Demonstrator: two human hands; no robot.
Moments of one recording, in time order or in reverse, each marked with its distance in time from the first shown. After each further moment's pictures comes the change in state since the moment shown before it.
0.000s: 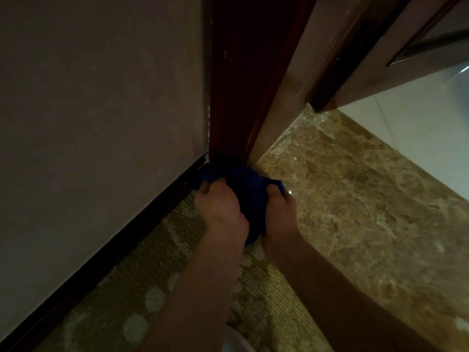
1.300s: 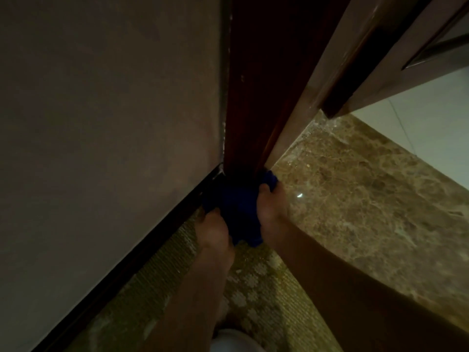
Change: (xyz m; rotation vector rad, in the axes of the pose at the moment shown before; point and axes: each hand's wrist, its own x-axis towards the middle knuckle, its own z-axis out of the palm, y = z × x) left_hand 0.025 0.011 -0.046 0.115 -0.043 -0.064; right_hand 0.025 0.000 0.039 -0.348 -0.035 0.002
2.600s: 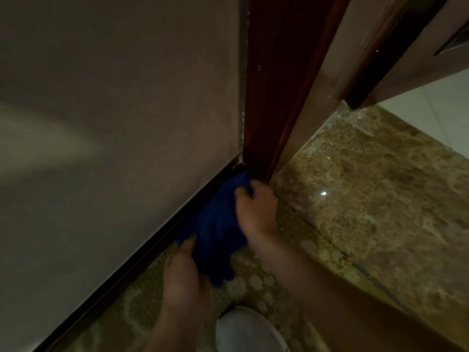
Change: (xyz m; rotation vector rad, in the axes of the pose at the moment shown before) left_hand -0.033 -0.005 -0.105 -0.030 0.026 0.159; right_hand -0.051 0.012 0.034 -0.371 -0.067 -0.318
